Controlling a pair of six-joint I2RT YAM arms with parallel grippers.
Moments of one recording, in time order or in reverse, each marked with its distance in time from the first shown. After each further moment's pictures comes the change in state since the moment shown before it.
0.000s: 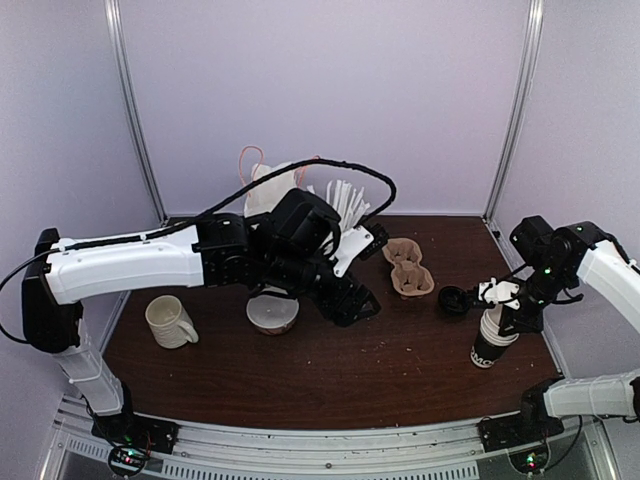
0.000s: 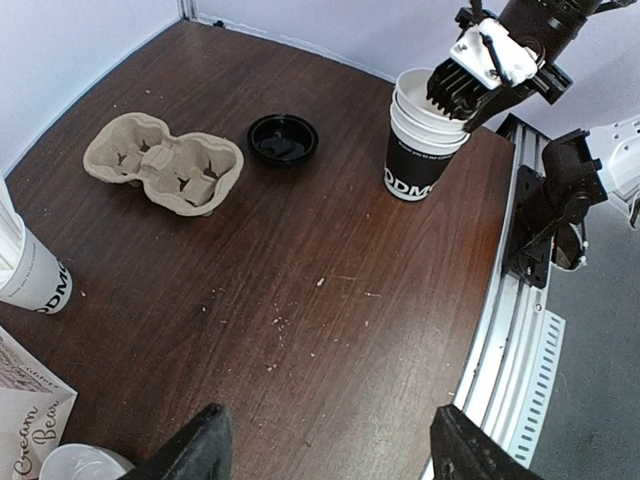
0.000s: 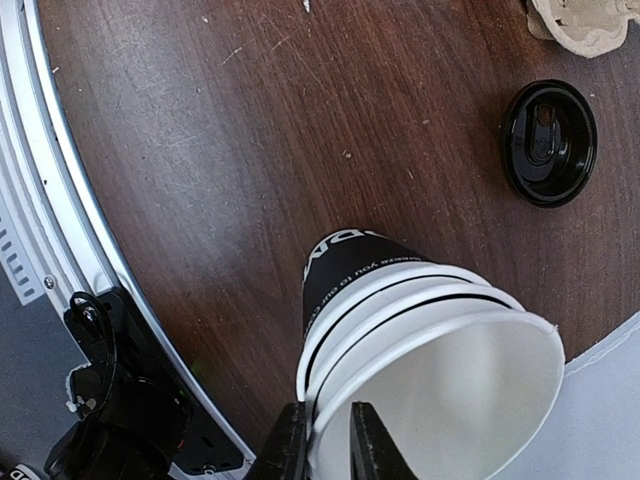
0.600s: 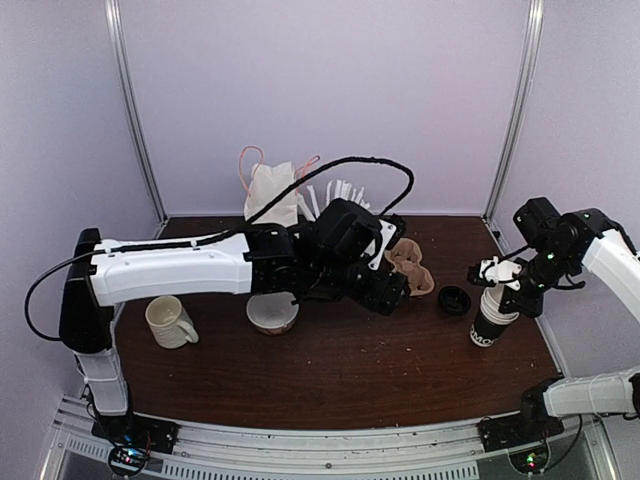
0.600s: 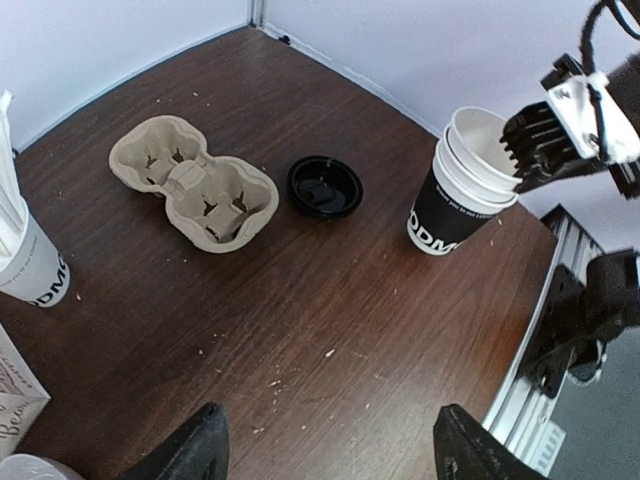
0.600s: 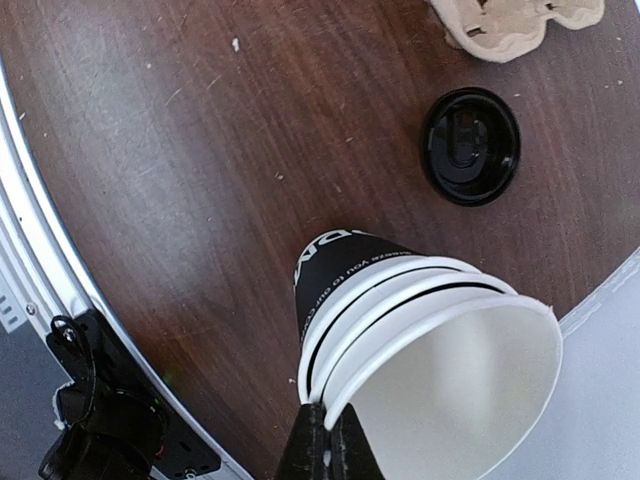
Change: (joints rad) left arm -0.030 0.173 0.145 0.073 -0.165 -0.185; right arm 0.001 0.020 0.093 0.018 0.042 0.046
